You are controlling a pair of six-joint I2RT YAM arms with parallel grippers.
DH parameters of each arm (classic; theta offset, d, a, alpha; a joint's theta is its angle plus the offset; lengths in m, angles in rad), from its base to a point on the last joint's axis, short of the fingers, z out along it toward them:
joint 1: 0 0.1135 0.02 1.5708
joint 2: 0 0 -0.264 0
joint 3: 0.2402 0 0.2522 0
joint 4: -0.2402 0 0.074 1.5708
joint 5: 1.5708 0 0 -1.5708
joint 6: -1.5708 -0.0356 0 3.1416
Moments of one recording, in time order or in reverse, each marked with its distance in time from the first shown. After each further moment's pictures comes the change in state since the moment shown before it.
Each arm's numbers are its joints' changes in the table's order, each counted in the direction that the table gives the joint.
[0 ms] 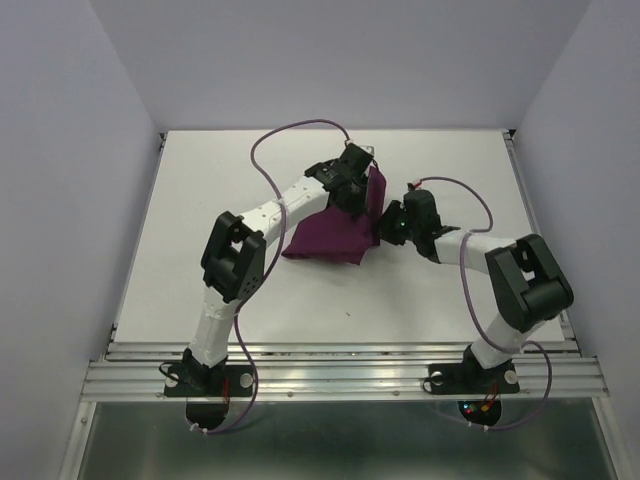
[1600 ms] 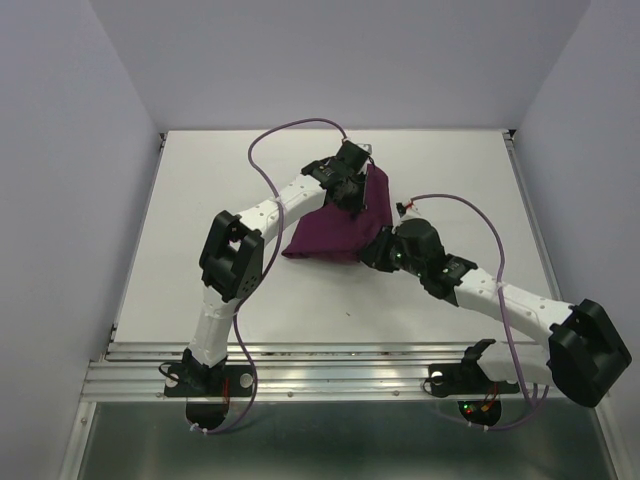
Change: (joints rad) left arm 0.023 0.003 0.000 0.007 0.043 0.008; right arm 0.290 0.508 -0.190 -0.177 0.179 -0.002
